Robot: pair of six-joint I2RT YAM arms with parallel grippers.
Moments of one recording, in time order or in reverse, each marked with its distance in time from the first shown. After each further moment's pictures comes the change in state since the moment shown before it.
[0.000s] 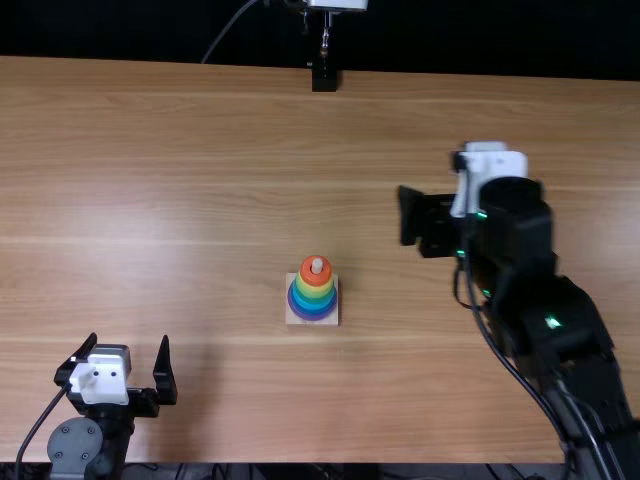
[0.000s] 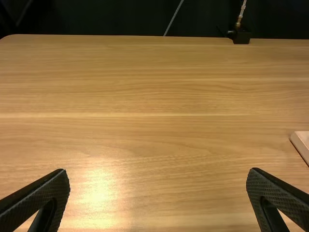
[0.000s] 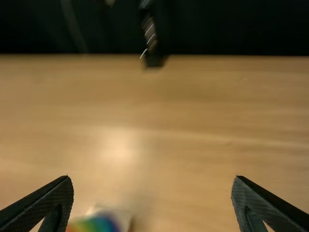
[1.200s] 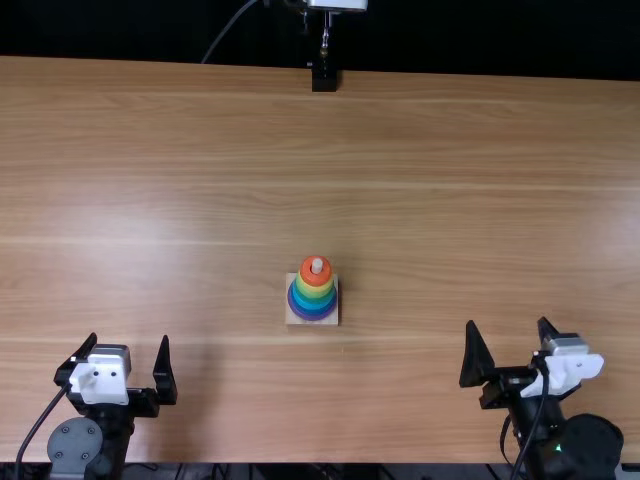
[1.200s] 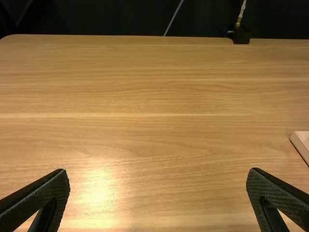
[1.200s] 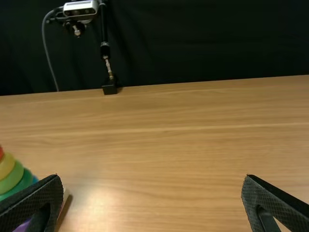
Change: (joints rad) left arm 0.000 0.000 0.000 0.000 0.000 -0.001; right arm -0.310 -1.040 -0.900 0.185 -0.193 -0.142
